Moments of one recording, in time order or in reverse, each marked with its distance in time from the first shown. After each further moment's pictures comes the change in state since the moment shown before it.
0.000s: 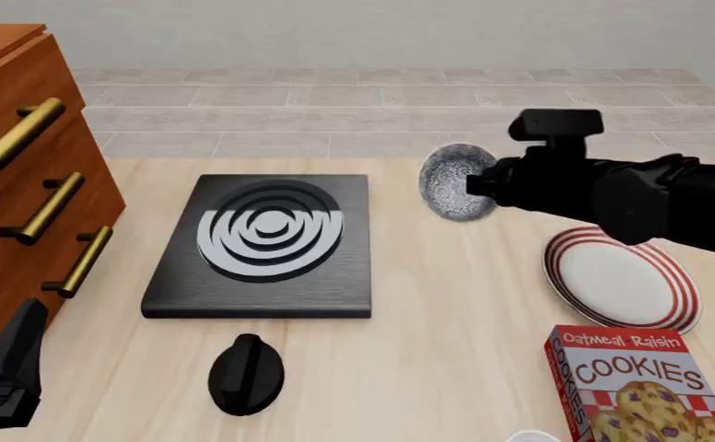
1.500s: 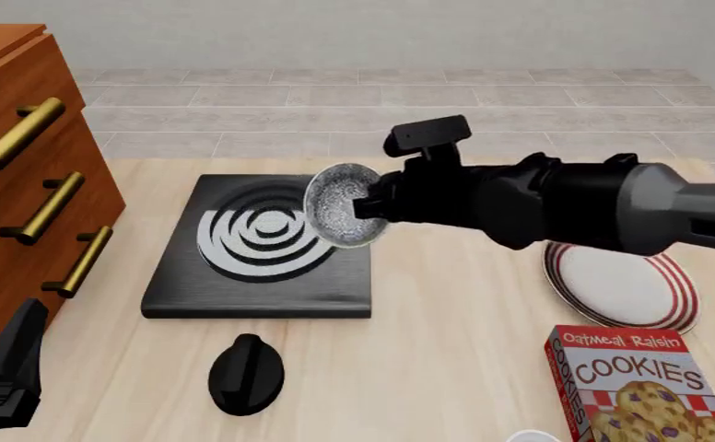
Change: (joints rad) left arm 0.000 0.000 0.000 0.000 0.000; right arm 0.306 0.163 -0.167 0.016 0.005
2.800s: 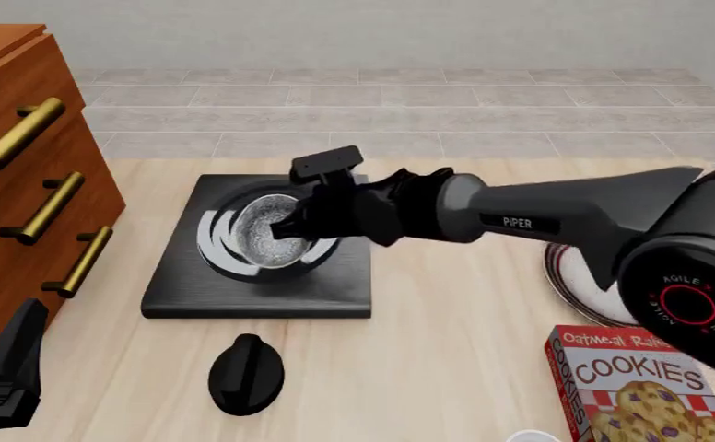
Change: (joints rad) left arm 0.000 0.000 0.000 0.000 0.000; right arm 0.115 0.426 -0.401 0.074 -0.009
